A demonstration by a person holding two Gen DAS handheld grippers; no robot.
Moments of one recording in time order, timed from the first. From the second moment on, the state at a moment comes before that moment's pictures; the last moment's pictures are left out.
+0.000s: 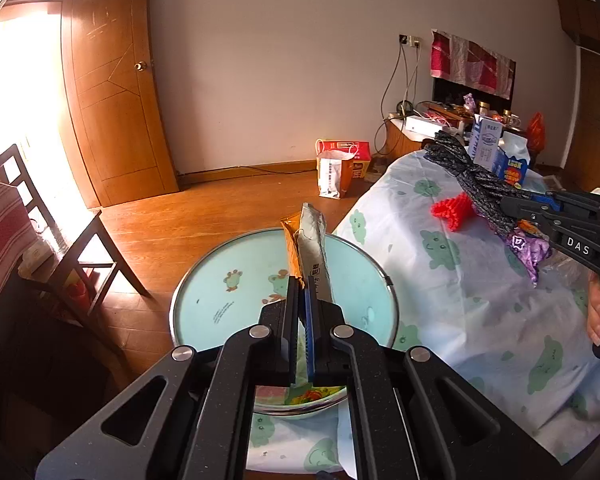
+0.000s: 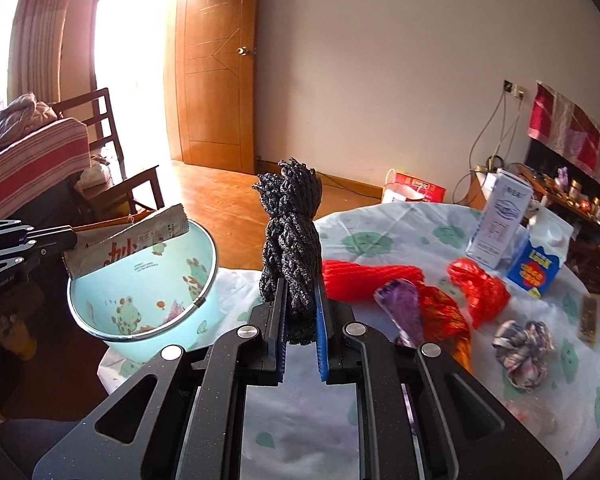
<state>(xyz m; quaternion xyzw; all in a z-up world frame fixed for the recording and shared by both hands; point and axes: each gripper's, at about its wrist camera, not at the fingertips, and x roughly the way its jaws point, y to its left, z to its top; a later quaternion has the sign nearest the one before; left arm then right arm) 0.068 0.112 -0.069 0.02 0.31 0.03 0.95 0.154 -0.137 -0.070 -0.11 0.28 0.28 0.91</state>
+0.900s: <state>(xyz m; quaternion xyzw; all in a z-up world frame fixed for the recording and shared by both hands) 0.058 0.158 -0.077 0.00 0.32 0.08 0.94 0.156 -0.072 -0.081 -0.15 0.28 0.33 0.89</state>
